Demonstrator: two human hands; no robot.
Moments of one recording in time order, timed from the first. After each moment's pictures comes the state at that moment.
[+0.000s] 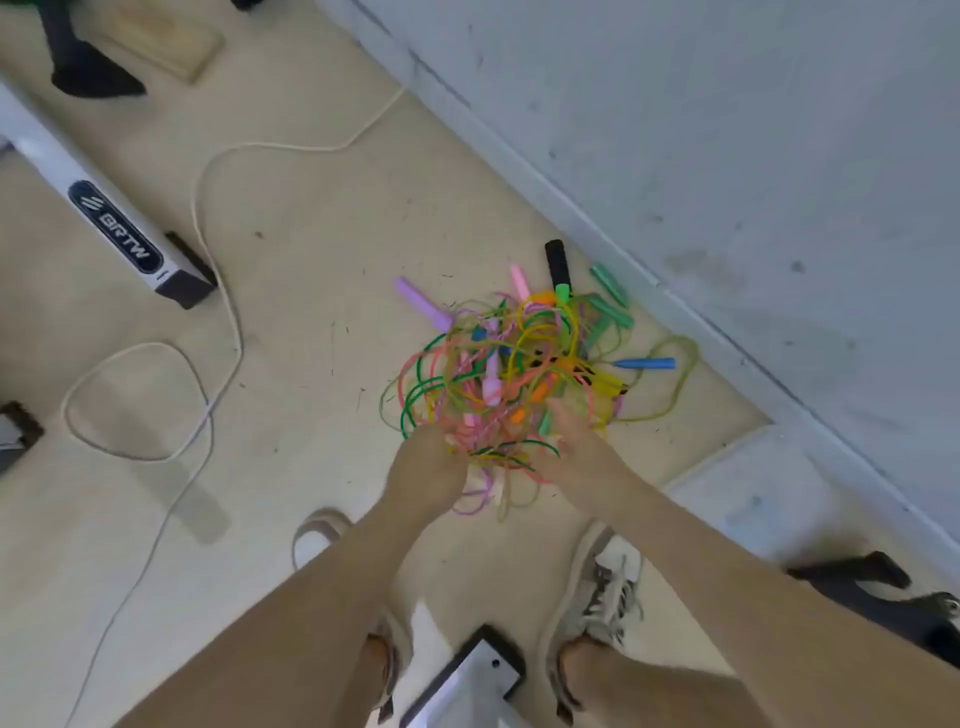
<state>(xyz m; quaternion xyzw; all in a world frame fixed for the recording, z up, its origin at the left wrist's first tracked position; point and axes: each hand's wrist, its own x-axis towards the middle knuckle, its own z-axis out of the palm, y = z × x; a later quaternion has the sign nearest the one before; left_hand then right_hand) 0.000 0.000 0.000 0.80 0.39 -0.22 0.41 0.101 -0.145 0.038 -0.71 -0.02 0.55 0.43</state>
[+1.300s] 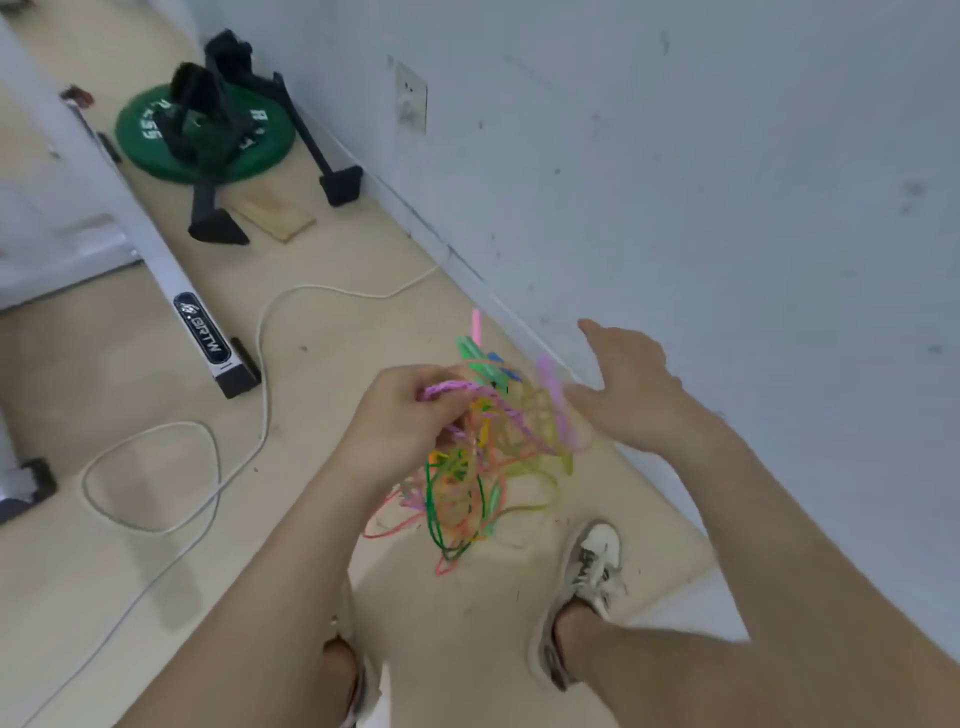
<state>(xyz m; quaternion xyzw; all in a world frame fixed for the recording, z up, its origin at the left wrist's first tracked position) 0.013 0.040 0.196 0.68 0.32 0.08 0.66 0.170 -0.099 0.223 -0.91 -0.34 0.20 0.11</state>
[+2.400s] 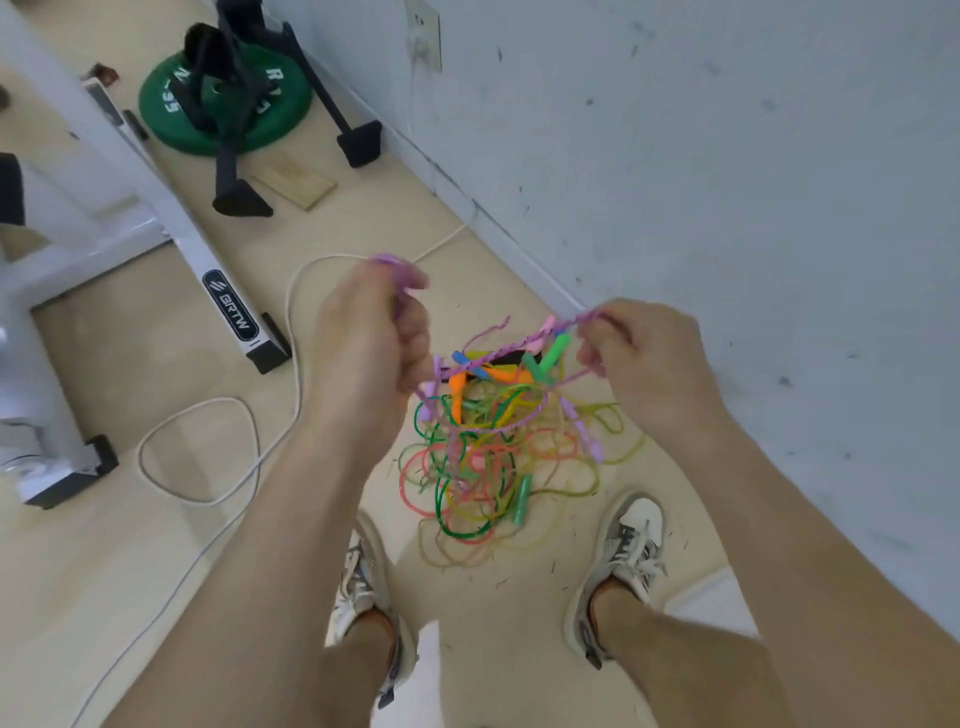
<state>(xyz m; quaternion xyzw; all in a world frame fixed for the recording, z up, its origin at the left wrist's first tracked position) 0.038 0.054 0.231 0.49 0.39 0.25 0.74 0.176 -0.088 0.183 -0.85 -0.30 0.15 0.42</state>
